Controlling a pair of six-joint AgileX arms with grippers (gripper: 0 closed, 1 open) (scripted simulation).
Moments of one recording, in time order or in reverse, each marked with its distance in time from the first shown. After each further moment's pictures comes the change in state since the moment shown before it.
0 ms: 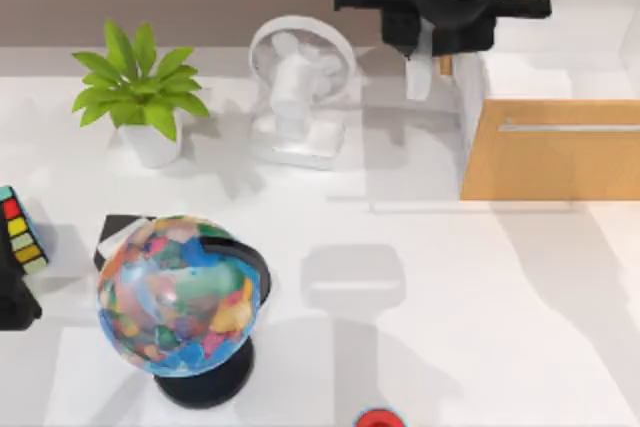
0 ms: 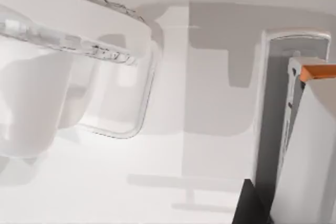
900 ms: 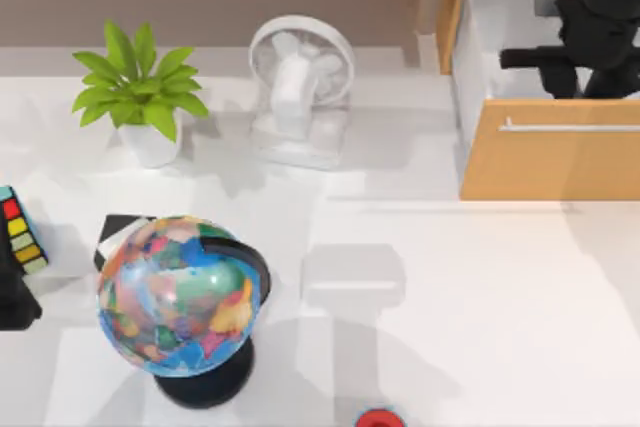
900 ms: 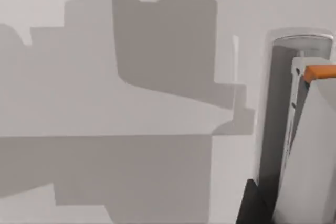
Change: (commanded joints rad) left arm 0.000 0.000 0.000 0.000 0.000 0.000; right arm -0.365 0.292 0.105 -0.199 -0.063 -0.330
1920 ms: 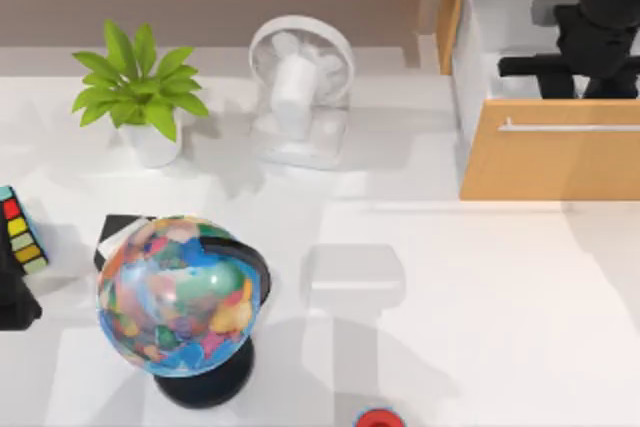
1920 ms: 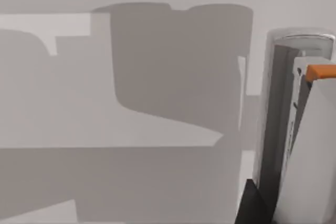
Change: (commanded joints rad) left arm 0.000 0.000 0.000 0.000 0.000 0.000; right arm 0.000 0.004 -0.036 0.036 -0.003 -0.001
